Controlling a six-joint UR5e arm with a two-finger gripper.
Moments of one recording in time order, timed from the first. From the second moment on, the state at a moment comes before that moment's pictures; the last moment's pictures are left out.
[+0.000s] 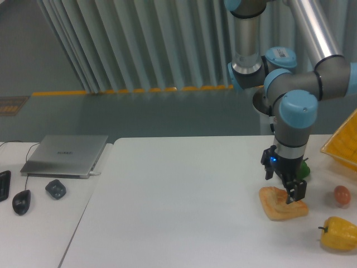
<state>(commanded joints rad) 2.32 -1.92 -1.58 -1.23 1.45 1.19</state>
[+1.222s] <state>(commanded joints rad) 2.29 -1.99 -1.59 -1.21 1.59 1.25</state>
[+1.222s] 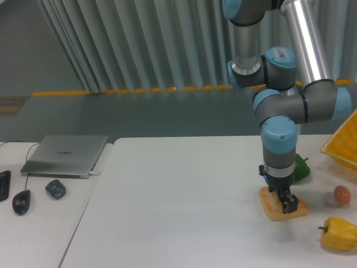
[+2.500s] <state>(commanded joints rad) 2.46 -1.83 -1.52 -1.31 1.55 1.40</state>
